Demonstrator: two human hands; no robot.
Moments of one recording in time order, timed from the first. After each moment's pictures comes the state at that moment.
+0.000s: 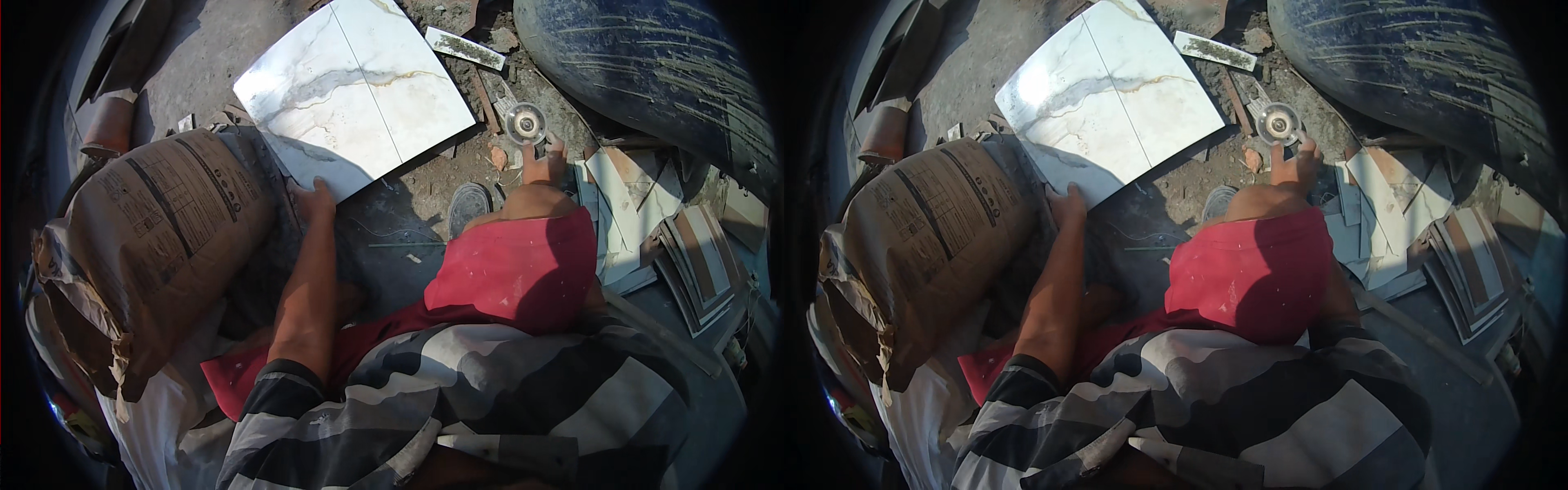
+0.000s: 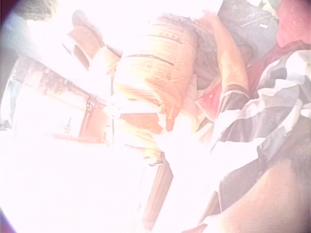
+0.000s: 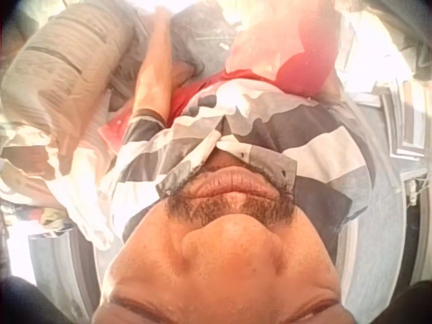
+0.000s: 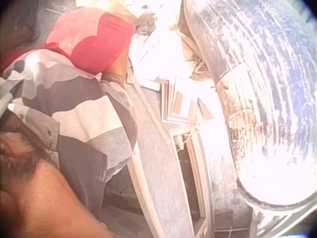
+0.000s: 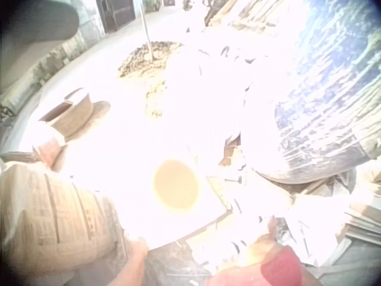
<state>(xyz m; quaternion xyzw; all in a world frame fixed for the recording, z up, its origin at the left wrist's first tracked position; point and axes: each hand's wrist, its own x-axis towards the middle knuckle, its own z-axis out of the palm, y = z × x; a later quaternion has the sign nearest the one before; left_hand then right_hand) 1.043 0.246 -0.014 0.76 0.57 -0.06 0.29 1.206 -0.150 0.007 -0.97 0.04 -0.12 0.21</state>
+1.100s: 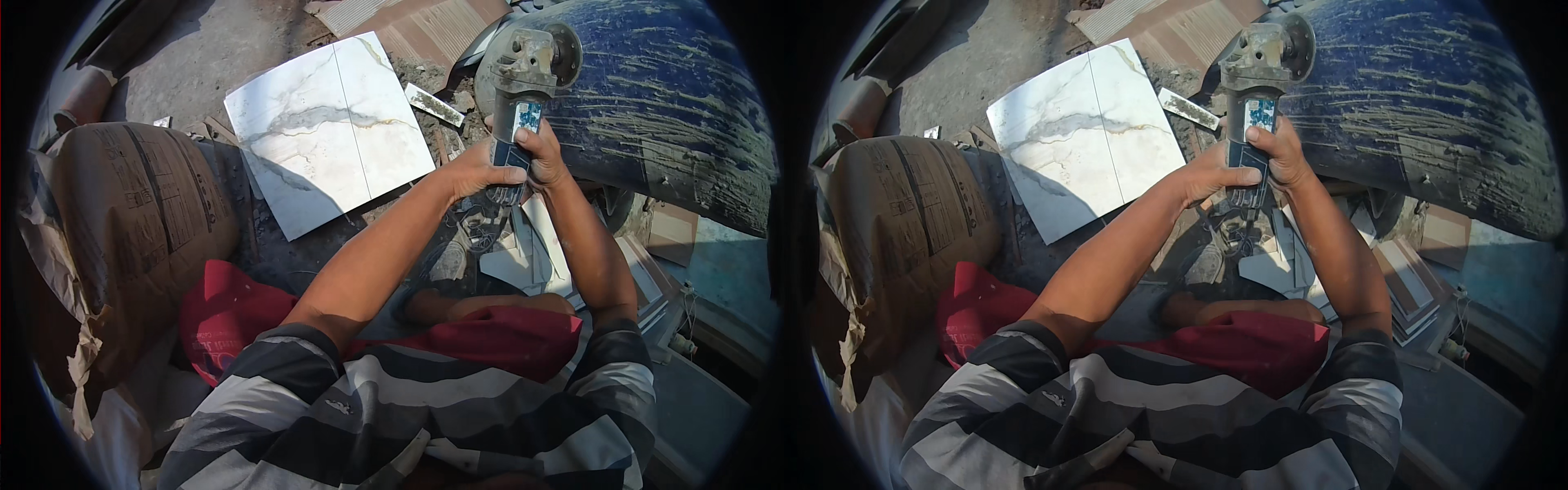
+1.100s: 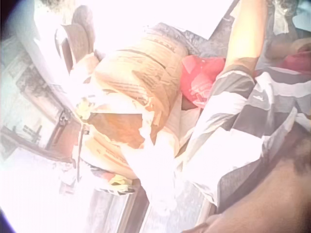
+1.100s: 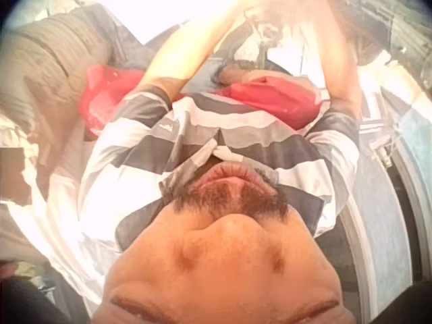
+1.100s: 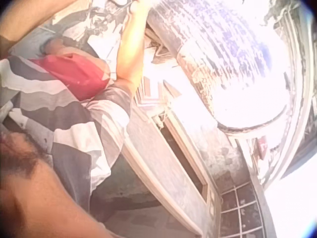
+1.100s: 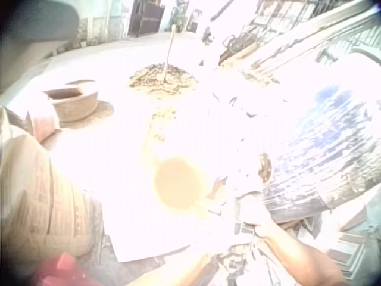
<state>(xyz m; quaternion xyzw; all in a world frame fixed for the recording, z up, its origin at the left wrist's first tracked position) 1.228 0.084 0.166 0.31 -0.13 -0.21 0.92 1.305 -0.060 0.240 -0.69 -0.10 0.33 0.64</state>
